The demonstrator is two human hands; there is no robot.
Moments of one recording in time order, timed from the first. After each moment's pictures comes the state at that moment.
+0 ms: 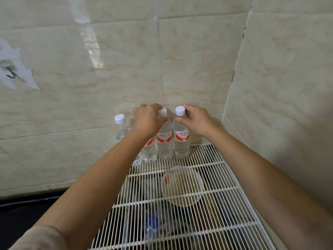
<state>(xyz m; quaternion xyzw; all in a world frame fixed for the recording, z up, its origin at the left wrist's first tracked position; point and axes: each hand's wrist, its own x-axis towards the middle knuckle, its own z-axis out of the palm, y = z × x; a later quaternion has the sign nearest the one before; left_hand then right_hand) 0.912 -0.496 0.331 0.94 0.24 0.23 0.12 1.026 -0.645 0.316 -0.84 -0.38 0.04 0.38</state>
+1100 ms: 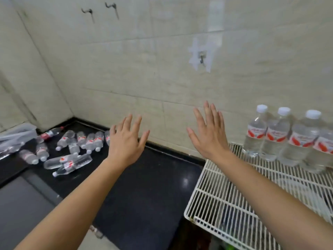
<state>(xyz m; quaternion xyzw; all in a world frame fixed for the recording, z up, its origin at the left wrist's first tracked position) 0.415 -0.418 0.312 0.81 0.52 0.22 -0.13 0.684 -0.483 0.288 -0.70 -0.64 -0.17 0.27</state>
